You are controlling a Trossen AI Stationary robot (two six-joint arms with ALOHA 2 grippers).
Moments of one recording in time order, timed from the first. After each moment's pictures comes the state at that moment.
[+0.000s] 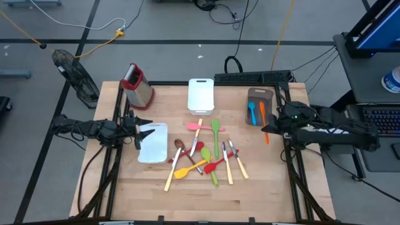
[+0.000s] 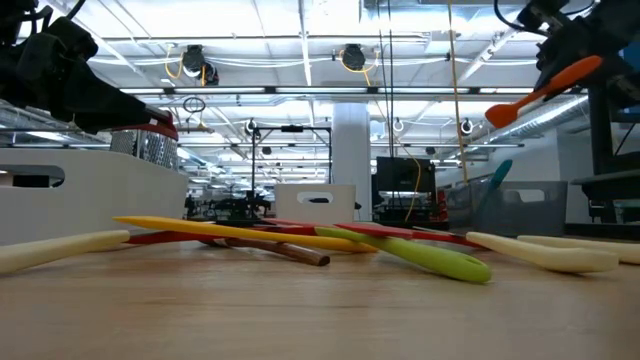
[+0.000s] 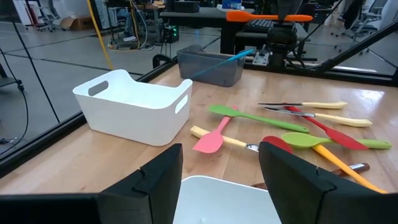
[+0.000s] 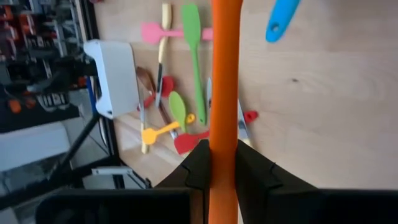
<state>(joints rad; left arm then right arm) -0.22 0.04 0.11 -0.26 -0.50 -0.13 -0.23 0.52 0.70 -0.92 -0.19 1.45</state>
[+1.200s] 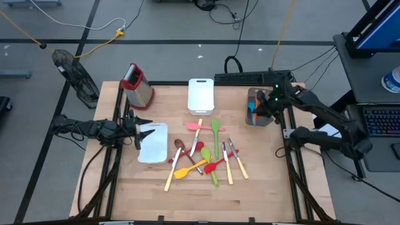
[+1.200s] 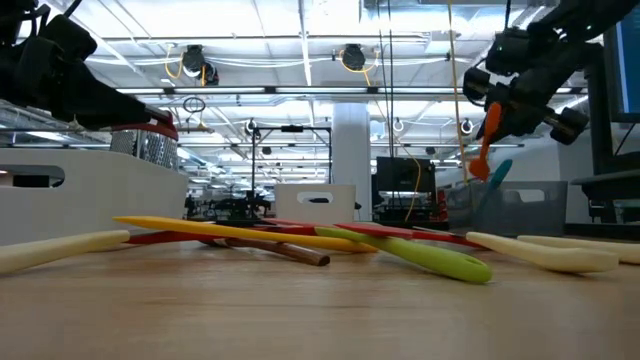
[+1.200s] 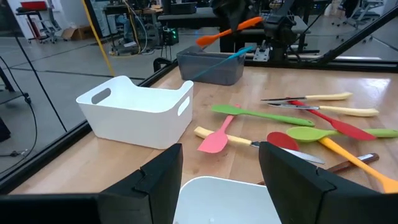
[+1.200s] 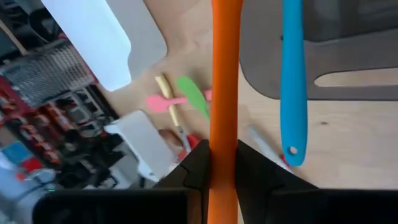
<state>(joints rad) -0.22 0.04 0.11 -0.26 -0.50 -0.05 -0.93 0.95 0.70 -0.74 -0.68 1.33</state>
